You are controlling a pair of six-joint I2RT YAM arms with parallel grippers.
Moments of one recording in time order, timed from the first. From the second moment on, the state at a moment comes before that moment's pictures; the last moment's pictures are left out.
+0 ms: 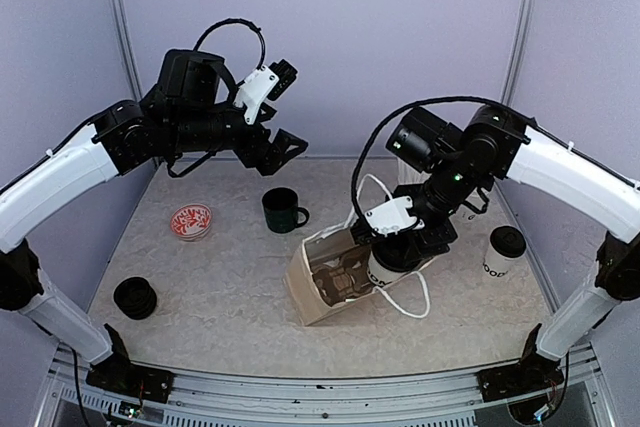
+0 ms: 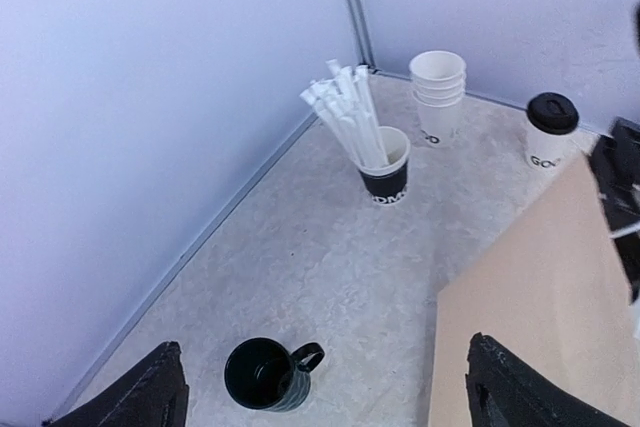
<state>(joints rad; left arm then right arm) -0.89 1.46 1.63 -0.55 -0.07 0.27 0.97 1.57 1.69 -1.32 -0.02 -0.94</state>
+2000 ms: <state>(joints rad) -0.81 2.04 1.60 -0.44 0.25 0.14 1.11 1.21 1.05 -0.74 0.24 -0.98</state>
